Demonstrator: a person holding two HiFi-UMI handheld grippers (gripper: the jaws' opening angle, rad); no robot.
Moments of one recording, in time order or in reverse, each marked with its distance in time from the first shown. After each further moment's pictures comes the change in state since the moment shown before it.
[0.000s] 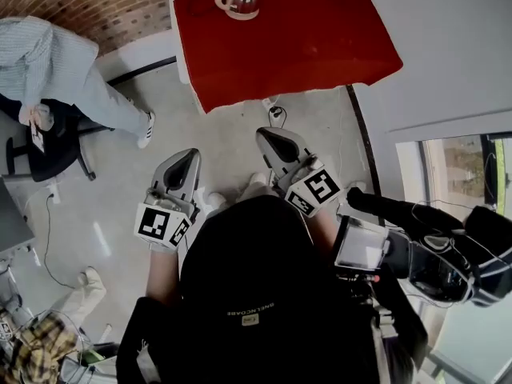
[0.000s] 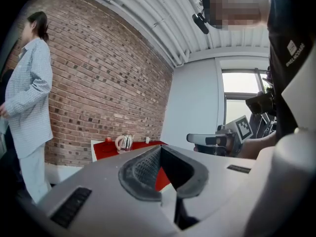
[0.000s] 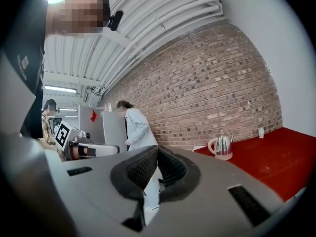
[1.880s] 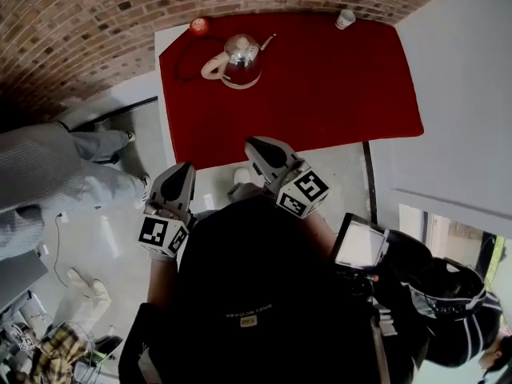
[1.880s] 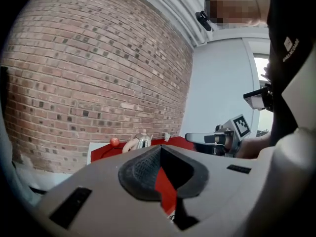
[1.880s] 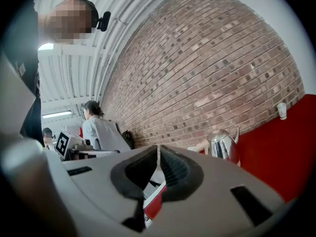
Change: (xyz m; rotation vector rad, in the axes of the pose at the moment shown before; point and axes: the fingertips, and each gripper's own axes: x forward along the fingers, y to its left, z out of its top) left arm 0.298 0.168 0.027 -0.046 0.132 0.151; right arm 0.210 -0.296 0.016 0.233 0.047 0.138
